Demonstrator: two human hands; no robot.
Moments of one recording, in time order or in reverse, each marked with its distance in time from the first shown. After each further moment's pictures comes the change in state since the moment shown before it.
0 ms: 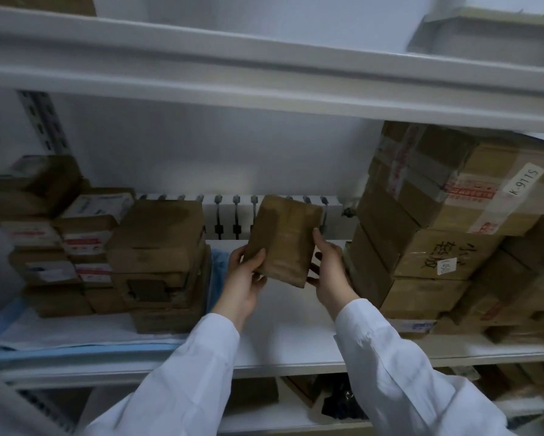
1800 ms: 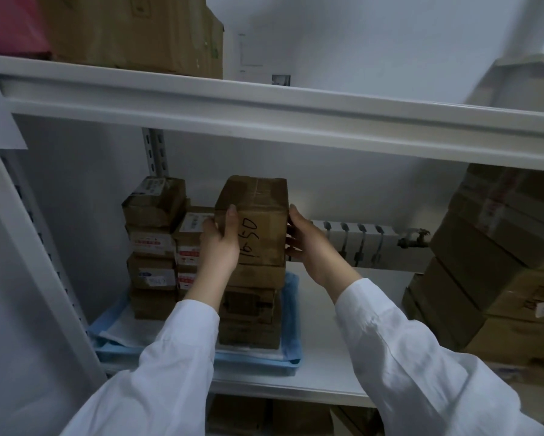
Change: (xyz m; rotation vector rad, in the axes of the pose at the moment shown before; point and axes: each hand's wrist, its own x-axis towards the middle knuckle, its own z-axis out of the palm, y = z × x) left_hand -0.048 0.179 -0.089 0.773 0.424 0.434; right_hand -0.067 -0.033 0.184 -0.300 -0.469 -0.089
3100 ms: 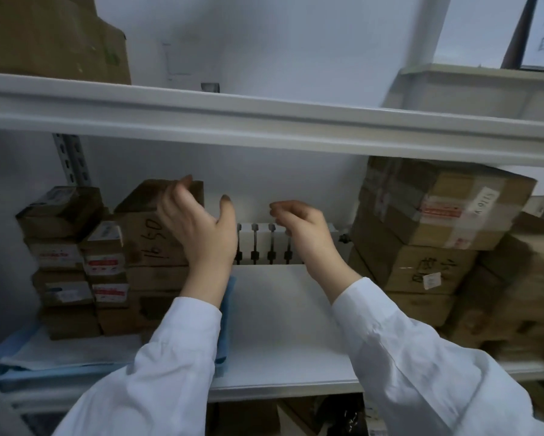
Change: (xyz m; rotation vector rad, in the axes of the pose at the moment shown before) left_hand -0.081 0.062 0.098 -0.015 0.290 0.486; right_hand -0.071 -0.015 -0.122 -0.172 0.284 -0.431
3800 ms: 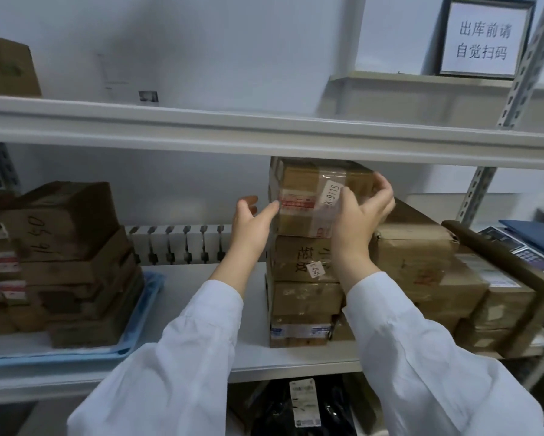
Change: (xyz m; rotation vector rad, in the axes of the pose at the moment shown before) left_hand -0.135 0.132 0.160 -0.312 -0.579 -0.401; right_hand -0.037 -0.005 -0.239 0.164 0.707 -0.221
